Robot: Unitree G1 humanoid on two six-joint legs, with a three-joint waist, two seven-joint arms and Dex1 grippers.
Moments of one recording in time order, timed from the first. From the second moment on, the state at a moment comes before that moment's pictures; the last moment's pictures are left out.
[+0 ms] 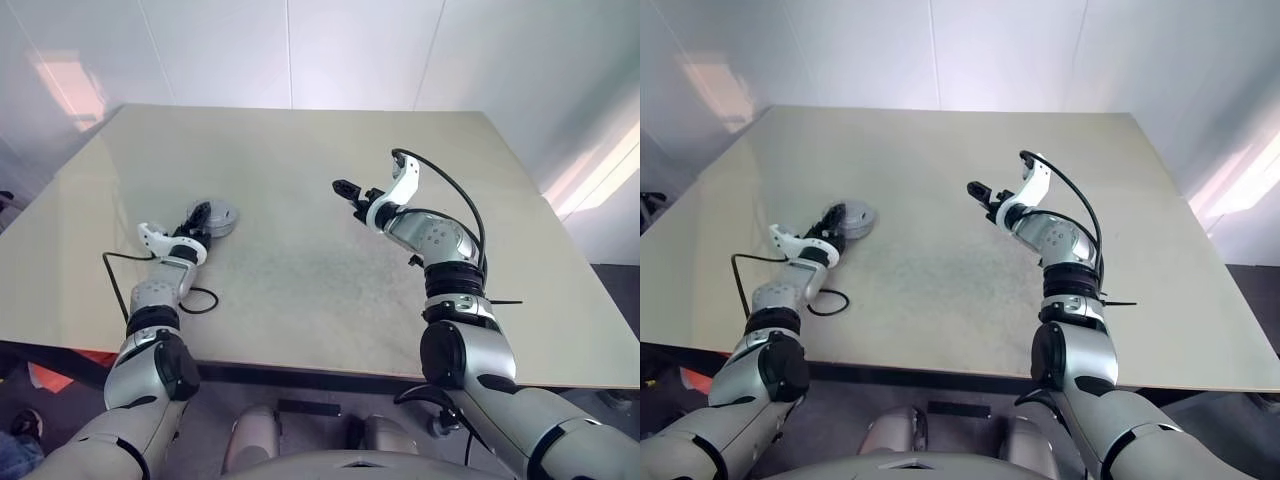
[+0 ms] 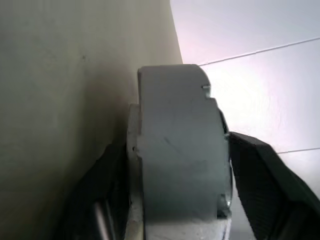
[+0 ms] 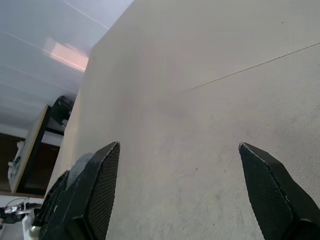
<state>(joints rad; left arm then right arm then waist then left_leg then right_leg) -0.72 0.24 0.74 0.96 -0.89 0.39 -0.37 -0.87 -0.03 -0.41 0.58 0.59 0.79 0.13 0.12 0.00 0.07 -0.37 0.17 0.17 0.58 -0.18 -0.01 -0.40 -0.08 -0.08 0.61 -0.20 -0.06</state>
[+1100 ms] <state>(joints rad) -0.58 0.31 -0.07 0.42 -0.32 0.25 -0.78 -0.61 -0.55 0.11 0.52 0.05 0.15 0.73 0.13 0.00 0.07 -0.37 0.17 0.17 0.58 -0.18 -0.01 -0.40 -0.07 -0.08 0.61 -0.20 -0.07</state>
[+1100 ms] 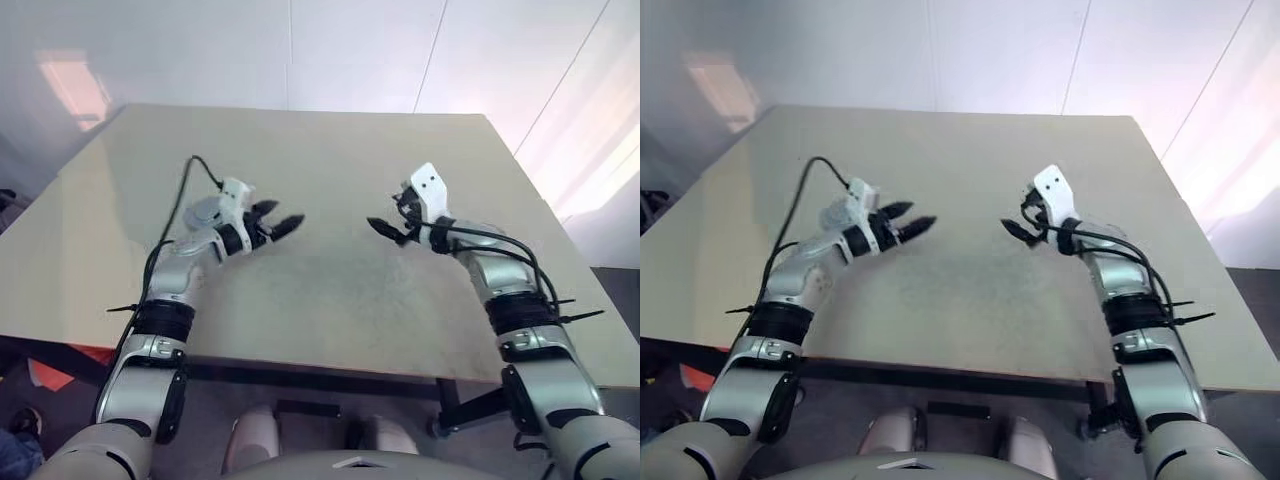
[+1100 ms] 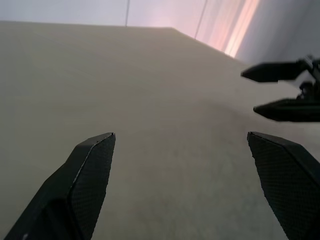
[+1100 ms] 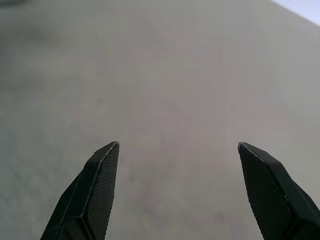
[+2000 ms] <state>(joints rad) -0.59 0.27 -0.07 0.49 -0.21 0.14 -0.76 -0.64 -0.51 0.12 0.60 -0.03 0.05 0.71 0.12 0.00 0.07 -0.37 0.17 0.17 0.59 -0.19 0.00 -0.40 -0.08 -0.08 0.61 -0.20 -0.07</state>
